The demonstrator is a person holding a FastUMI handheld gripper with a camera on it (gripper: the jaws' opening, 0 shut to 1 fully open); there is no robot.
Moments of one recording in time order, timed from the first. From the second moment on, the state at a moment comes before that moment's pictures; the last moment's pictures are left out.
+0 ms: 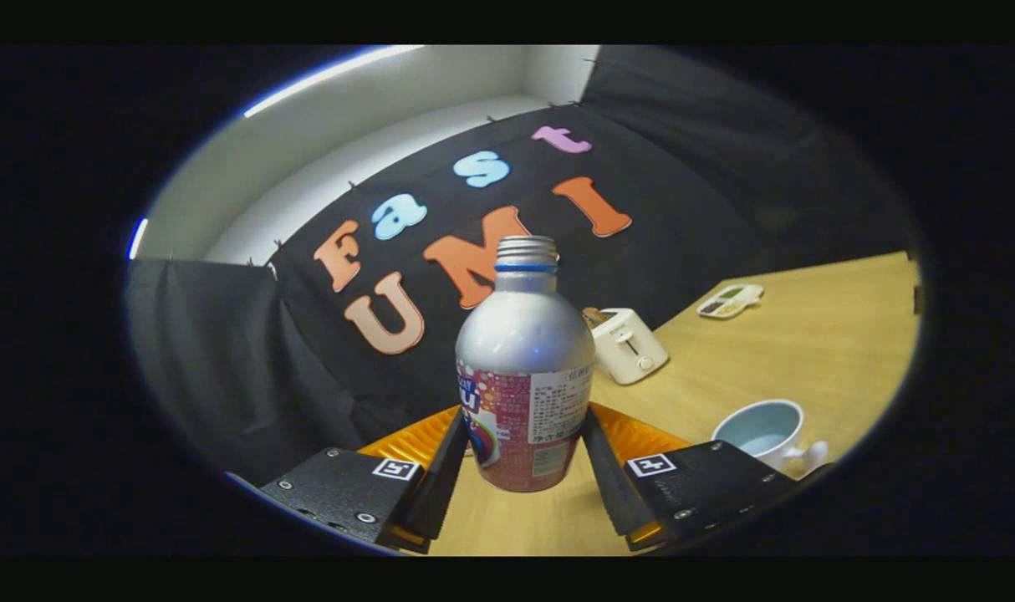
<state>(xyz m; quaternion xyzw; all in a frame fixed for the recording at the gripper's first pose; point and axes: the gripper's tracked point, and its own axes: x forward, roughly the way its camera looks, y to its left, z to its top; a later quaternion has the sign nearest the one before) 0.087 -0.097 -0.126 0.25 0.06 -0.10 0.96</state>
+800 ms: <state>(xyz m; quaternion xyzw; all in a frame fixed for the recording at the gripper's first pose) 0.105 -0.107 -0.223 -0.03 0.16 -0.12 0.98</state>
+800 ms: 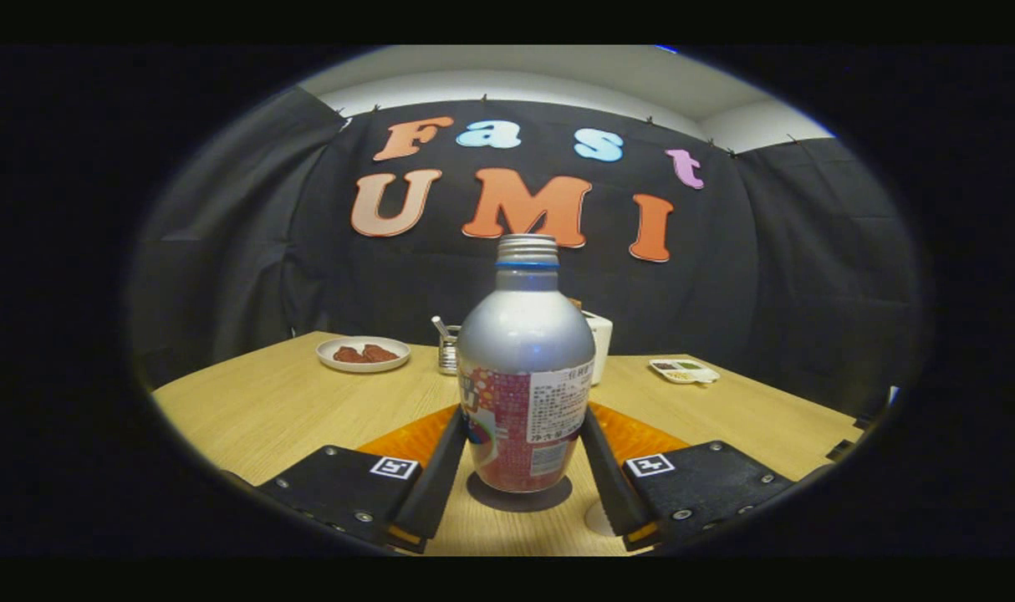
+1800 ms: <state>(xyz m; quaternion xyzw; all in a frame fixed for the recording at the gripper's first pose) 0.112 -0.109 -0.275 -0.03 0.21 -0.14 0.97</state>
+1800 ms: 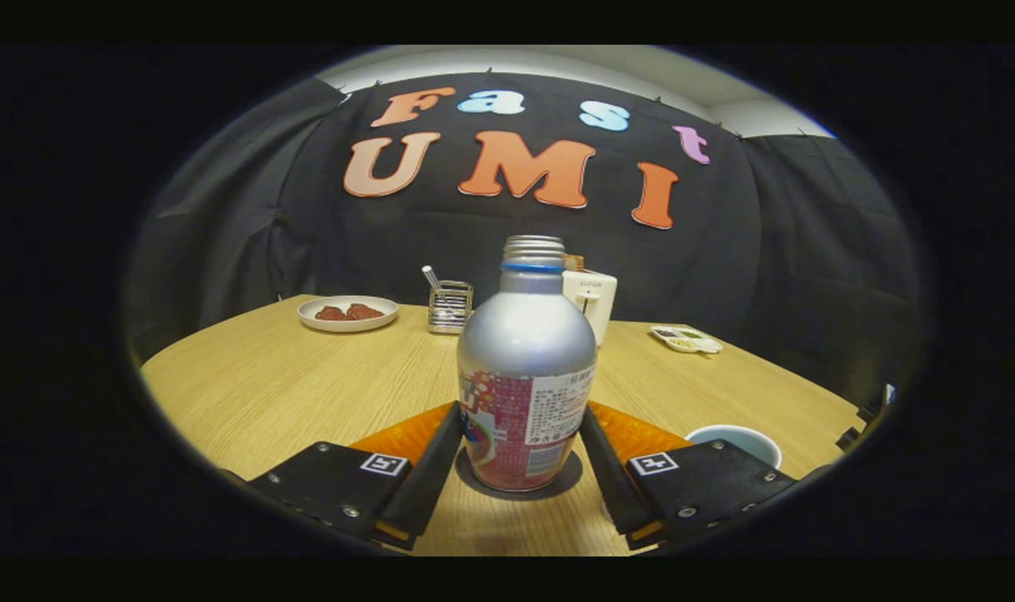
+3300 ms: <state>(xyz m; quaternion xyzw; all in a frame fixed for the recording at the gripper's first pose) 0.007 -0.083 -0.050 0.01 0.05 -0.09 0.99</state>
